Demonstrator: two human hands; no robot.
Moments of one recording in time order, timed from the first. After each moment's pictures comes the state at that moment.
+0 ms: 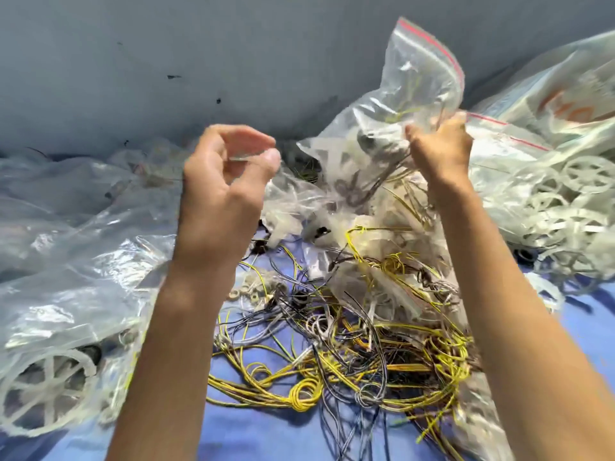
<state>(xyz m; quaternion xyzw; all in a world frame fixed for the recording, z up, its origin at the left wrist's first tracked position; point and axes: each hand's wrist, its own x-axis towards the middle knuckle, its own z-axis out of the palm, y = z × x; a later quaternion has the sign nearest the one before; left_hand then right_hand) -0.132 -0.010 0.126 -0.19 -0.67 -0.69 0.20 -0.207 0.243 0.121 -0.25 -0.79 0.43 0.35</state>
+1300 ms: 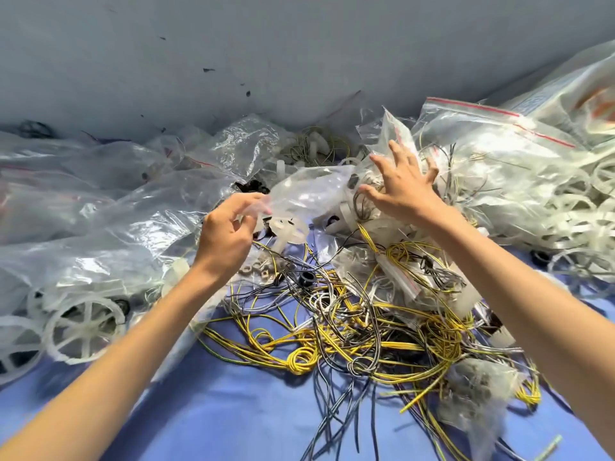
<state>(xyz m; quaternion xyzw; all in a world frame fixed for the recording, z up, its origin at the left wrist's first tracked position) -0.170 -0.049 0.028 -0.20 -0.81 -0.51 0.23 -0.209 0.231 0.059 0.01 -0.98 0.06 0.17</state>
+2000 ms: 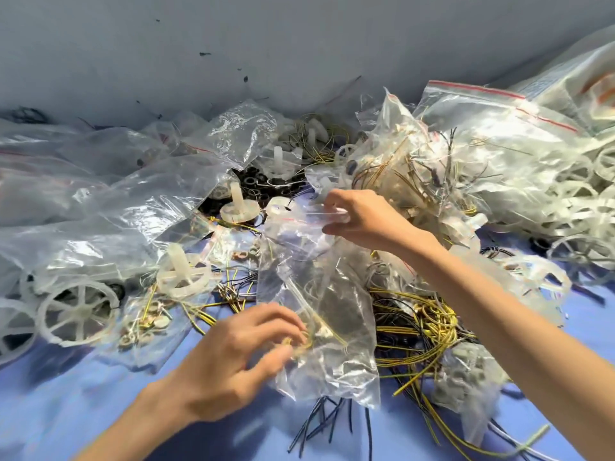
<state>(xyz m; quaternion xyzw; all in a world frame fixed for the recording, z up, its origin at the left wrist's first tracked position) -0.045 -0.064 -0.013 -0.43 -0.83 -0.36 0.04 -0.152 0.176 0.048 0.17 -0.97 0.17 0.08</state>
